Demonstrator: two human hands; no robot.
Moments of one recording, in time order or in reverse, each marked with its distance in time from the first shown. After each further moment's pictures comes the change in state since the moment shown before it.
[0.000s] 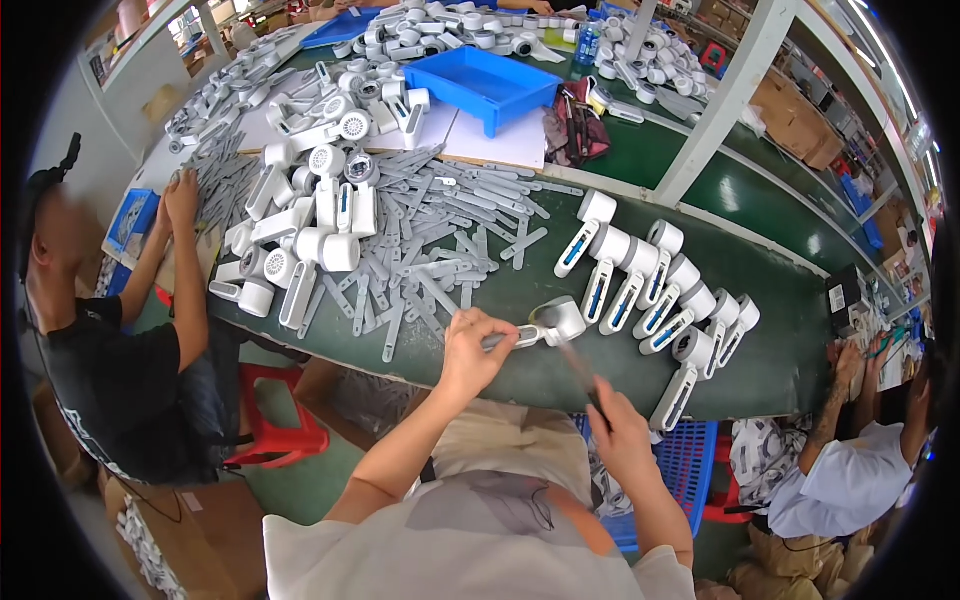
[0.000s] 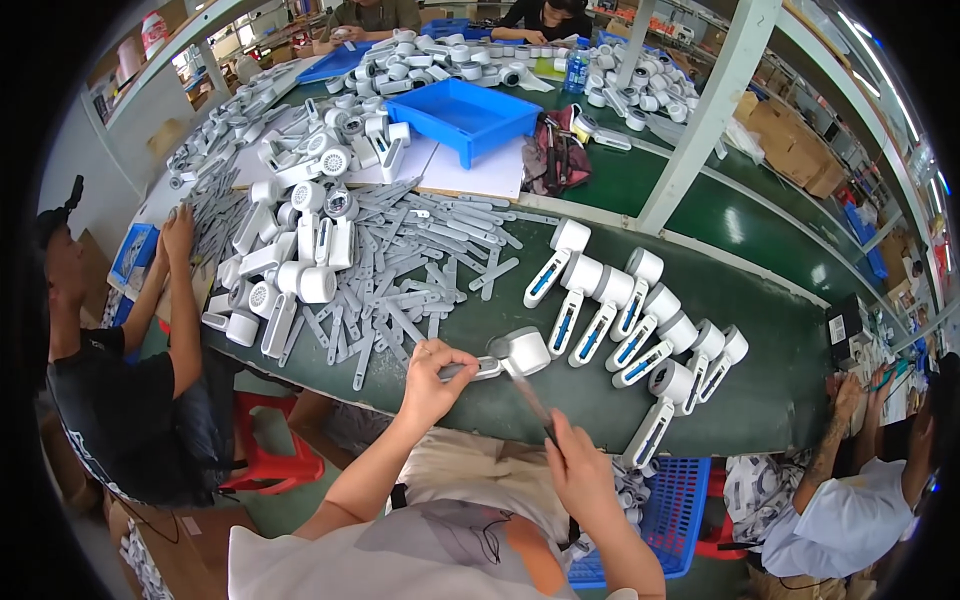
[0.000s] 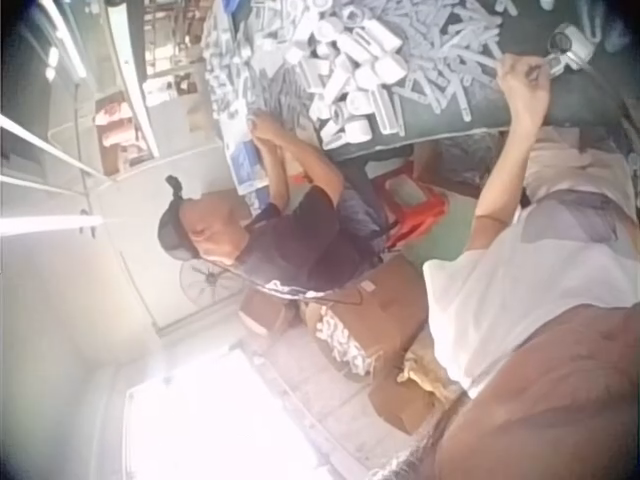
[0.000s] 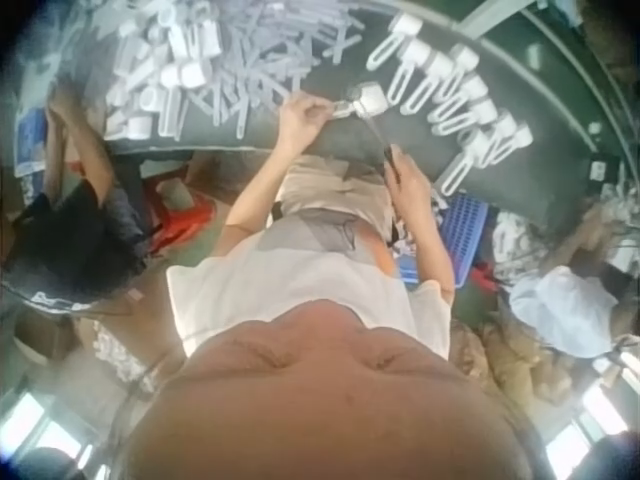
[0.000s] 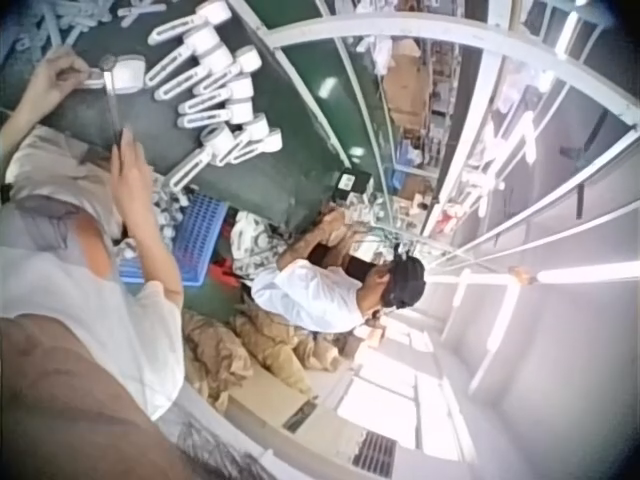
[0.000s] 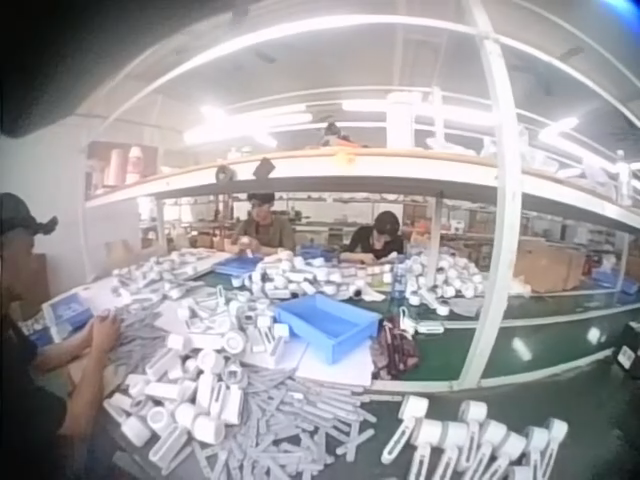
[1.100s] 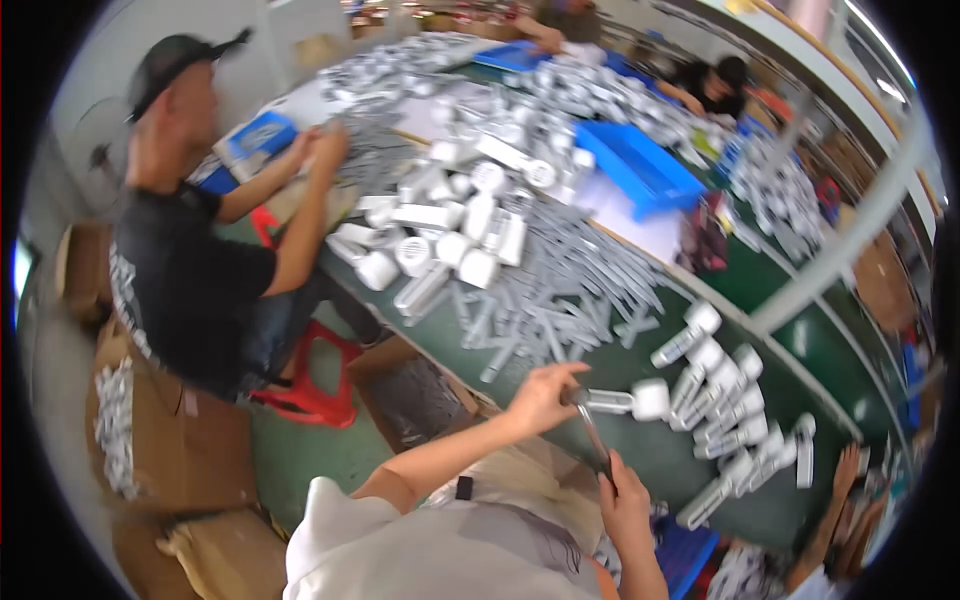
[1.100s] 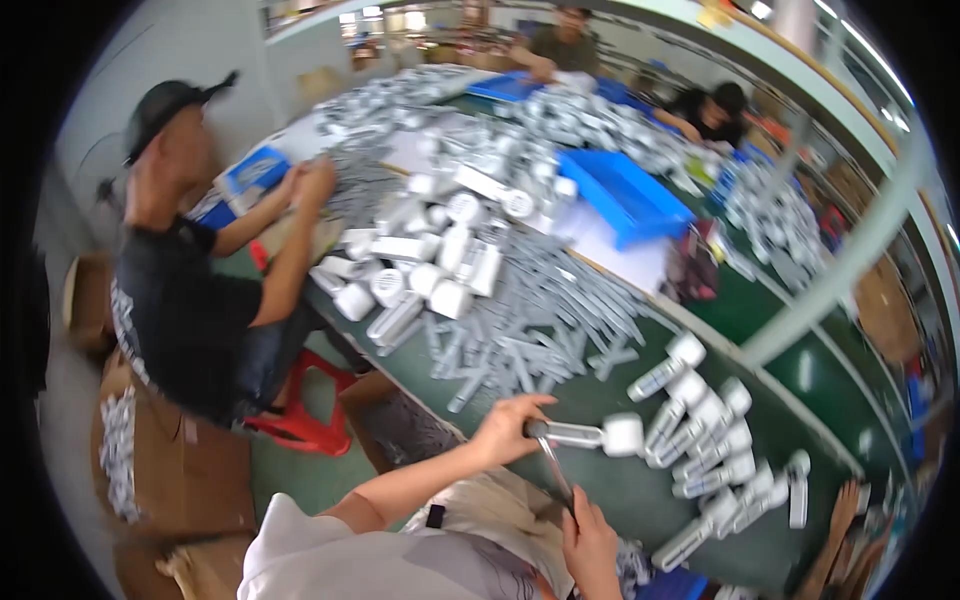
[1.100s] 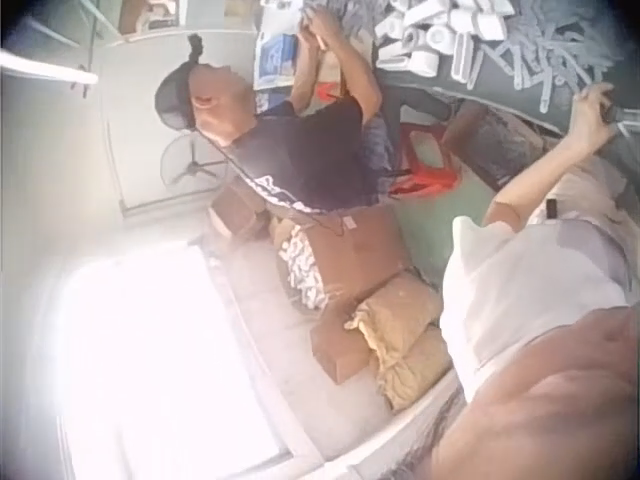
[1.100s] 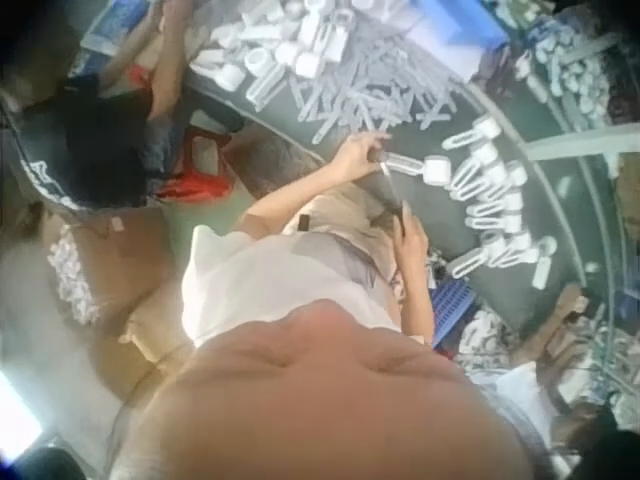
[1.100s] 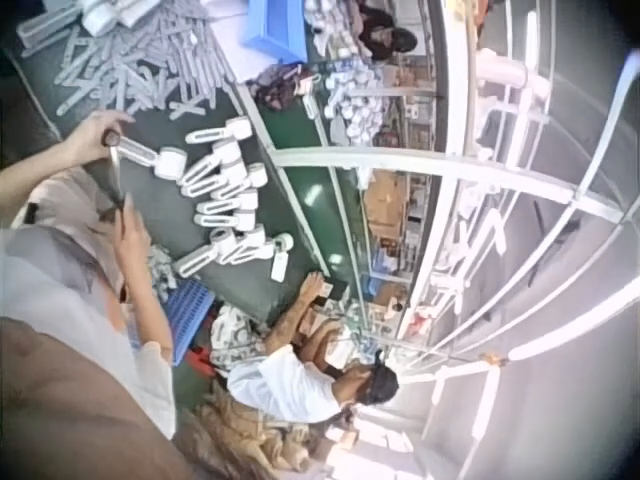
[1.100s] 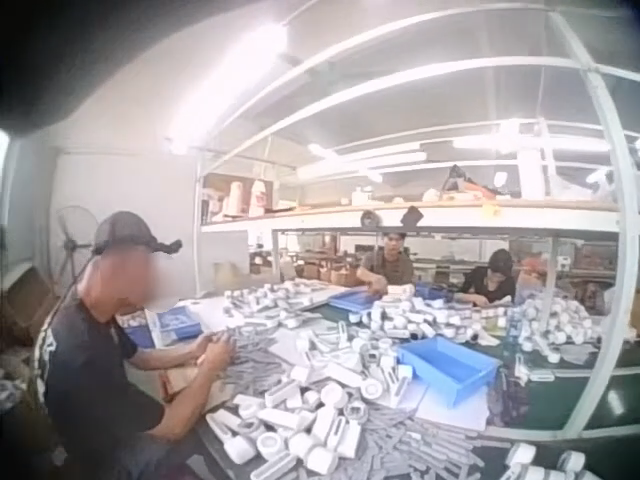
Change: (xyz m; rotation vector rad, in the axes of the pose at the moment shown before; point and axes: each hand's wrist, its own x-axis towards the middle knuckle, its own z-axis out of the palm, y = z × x) left_hand -0.011 -0.034 -0.020 -0.084 0.066 0.106; right_hand 0.008 -0.026 0.034 0.036 -0.225 -0.023
